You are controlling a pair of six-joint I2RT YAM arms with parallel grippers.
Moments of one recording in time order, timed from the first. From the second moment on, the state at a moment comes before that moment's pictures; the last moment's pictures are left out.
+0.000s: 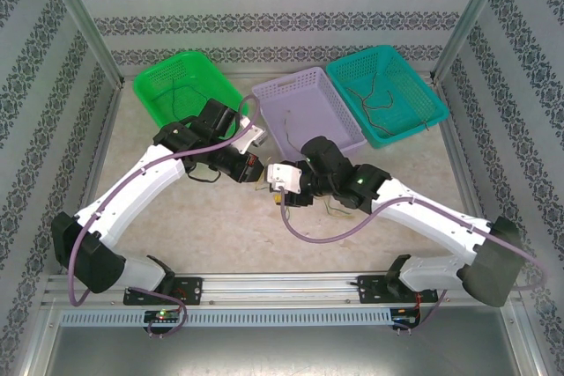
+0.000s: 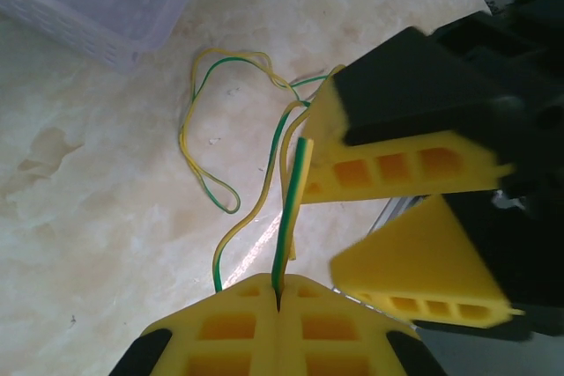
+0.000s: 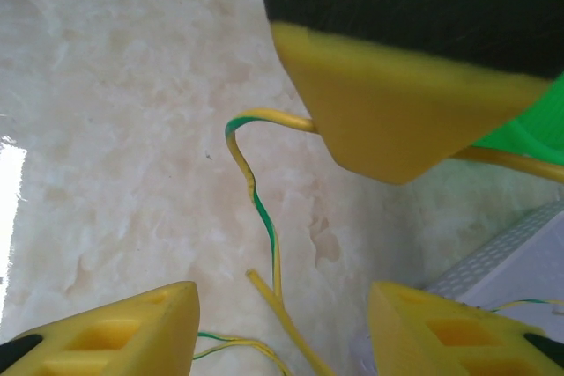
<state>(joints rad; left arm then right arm) -0.54 1.40 1.37 -1.00 0.55 -0.06 0.85 1.27 1.00 -0.44 -0.24 -0.65</state>
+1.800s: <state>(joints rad) -0.23 0.74 0.71 -0.25 0.10 -1.09 -0.23 1.24 0.87 -0.66 -0.22 1.47</state>
